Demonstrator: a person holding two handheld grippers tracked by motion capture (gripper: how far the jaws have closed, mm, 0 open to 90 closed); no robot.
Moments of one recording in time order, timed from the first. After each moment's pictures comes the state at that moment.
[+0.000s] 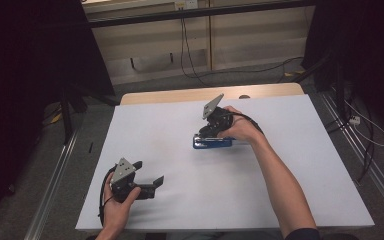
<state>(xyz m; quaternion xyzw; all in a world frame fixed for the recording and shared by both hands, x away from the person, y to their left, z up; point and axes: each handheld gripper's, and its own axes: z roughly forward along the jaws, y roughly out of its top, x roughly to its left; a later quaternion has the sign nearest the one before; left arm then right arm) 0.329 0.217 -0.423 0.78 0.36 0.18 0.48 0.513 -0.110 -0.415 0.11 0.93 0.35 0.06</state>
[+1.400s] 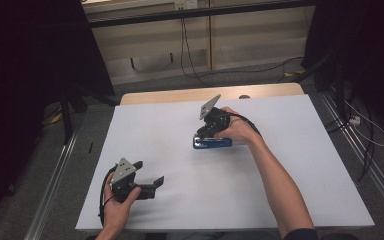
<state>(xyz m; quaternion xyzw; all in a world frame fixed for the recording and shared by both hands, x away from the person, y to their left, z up) 0.328 0.216 -0.423 0.78 0.36 0.18 0.48 0.514 -0.101 -0.418 0.12 0.93 0.36 0.05</state>
